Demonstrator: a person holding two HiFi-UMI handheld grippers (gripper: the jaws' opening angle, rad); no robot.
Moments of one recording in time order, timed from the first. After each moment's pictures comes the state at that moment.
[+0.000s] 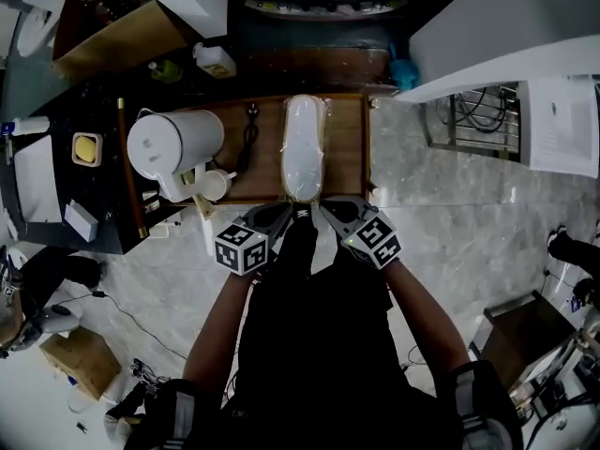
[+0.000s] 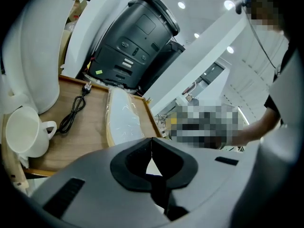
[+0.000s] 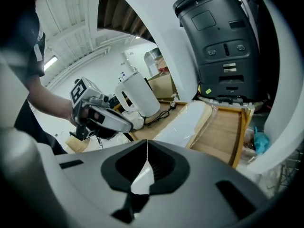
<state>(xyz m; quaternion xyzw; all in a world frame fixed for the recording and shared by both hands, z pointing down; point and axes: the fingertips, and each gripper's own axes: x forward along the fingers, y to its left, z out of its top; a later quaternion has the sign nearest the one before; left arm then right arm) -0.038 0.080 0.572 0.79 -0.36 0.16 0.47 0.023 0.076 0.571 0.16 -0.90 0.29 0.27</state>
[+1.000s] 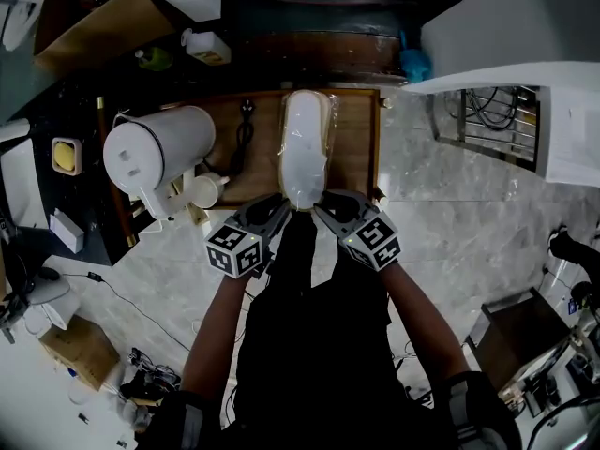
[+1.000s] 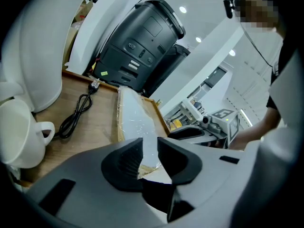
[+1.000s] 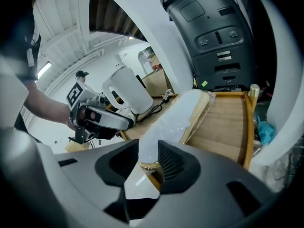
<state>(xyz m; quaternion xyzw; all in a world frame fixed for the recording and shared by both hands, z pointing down) -0.053 0.052 0.614 0.79 -0.38 0.14 0.46 0.016 0.056 0.622 0.17 -0.89 0.32 0.27</state>
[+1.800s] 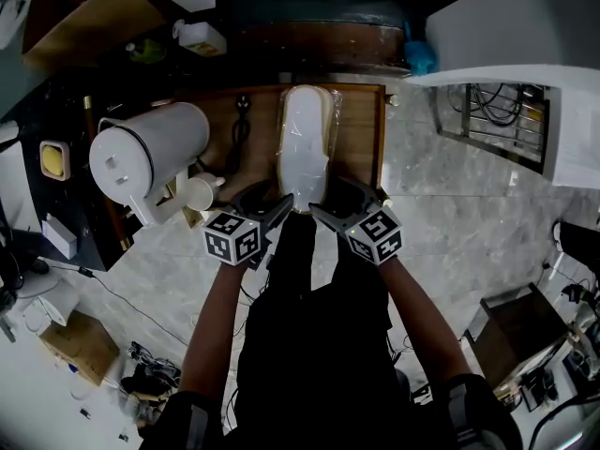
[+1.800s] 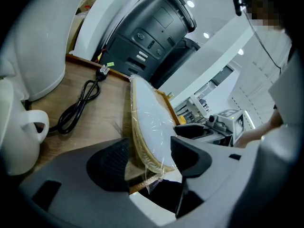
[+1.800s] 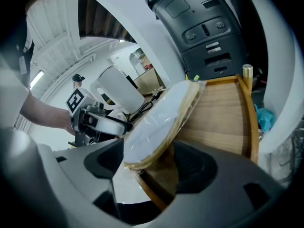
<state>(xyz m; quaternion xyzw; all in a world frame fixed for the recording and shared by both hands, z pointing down) -0.063 0.041 0.659 0.76 -0.38 0.17 0.49 0.018 0.039 0.652 0.20 -0.88 0.36 0.25</state>
